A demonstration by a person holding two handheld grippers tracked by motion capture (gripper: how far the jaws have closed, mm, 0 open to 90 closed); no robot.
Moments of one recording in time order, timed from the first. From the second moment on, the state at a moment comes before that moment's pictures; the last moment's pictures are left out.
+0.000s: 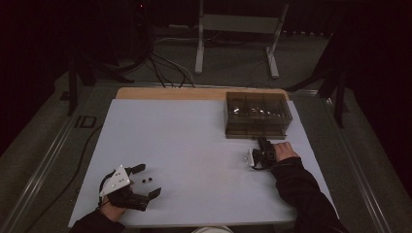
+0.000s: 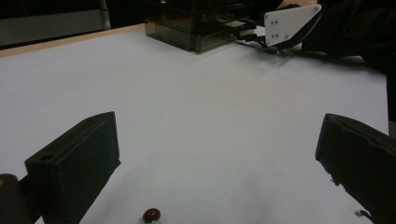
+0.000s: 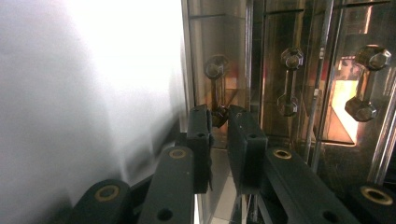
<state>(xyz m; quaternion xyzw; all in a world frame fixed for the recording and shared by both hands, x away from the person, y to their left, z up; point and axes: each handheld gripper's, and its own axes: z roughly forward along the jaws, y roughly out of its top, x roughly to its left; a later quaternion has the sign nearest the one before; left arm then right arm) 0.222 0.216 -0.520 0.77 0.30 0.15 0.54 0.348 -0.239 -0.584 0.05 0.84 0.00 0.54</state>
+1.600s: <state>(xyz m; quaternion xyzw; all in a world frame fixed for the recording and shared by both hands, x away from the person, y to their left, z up) 0.223 0.217 -0.520 0.77 0.30 0.15 0.55 0.346 -0.281 -0.514 0.16 0.94 0.13 0.27</state>
